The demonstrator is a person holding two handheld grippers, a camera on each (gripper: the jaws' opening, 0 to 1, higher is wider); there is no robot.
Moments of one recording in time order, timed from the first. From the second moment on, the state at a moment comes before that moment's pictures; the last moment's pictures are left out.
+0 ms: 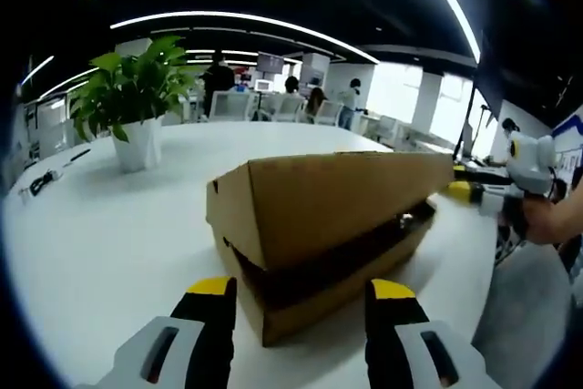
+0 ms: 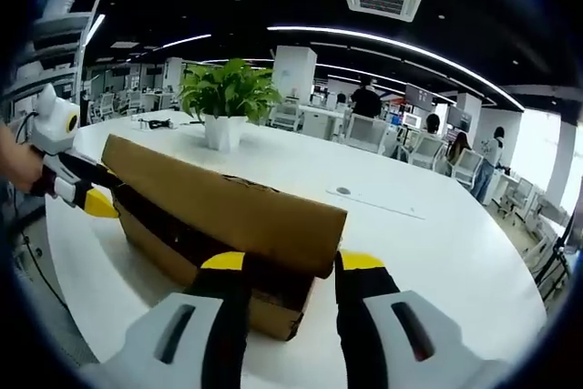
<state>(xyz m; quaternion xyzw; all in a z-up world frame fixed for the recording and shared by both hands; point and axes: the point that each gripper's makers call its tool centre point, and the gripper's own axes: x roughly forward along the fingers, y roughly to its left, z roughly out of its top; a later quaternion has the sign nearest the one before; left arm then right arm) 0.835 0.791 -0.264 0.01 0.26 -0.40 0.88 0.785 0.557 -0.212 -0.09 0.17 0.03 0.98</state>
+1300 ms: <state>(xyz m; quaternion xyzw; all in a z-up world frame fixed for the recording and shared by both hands) 0.855 0.811 -0.266 0.07 0.33 -0.29 0.89 0.818 0.537 -0.179 -0.10 0.13 0.02 0.99</state>
